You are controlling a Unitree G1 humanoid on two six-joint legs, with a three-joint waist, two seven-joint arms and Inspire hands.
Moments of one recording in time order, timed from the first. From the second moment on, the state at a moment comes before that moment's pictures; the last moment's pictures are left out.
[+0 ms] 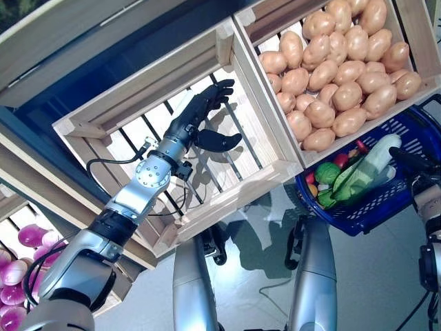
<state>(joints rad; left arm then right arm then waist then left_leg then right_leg) -0.76 0.71 -0.50 0.32 -0.41 -0.18 0.04 -0.87 -0.80 -0.03 1.25 0.99 0.08 -0.13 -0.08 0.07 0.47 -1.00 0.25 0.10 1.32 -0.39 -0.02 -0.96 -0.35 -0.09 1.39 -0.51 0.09</state>
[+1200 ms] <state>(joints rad) -0.13 0.37 -0.45 0.62 -0.19 -0.16 0.11 -0.08 -0.19 0.19 0.64 0.80 -0.16 -0.33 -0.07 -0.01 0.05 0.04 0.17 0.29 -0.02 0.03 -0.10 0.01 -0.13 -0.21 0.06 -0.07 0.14</state>
